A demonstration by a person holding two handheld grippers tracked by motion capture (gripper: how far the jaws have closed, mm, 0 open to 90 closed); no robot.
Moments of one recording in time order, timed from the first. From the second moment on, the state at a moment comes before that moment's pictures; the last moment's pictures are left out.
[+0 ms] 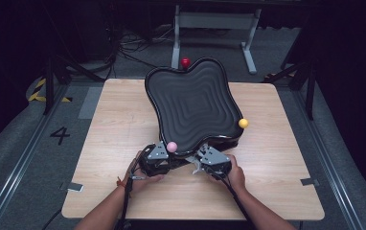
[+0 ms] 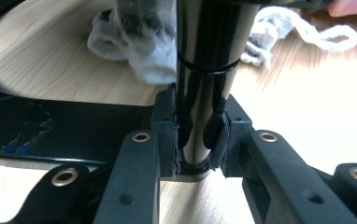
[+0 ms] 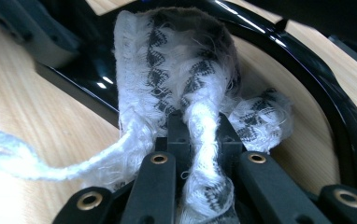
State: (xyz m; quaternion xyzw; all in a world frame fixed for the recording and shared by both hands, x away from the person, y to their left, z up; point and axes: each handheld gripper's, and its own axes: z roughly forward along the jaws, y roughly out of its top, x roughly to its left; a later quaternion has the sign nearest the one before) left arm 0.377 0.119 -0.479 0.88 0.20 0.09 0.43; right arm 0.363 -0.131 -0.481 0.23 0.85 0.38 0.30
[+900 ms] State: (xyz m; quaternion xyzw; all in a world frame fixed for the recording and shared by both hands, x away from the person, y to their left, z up) left arm 0.377 0.120 -0.479 0.88 0.20 0.09 0.43; right arm 0.390 -0.200 -0.480 0.33 0.82 0.33 0.34
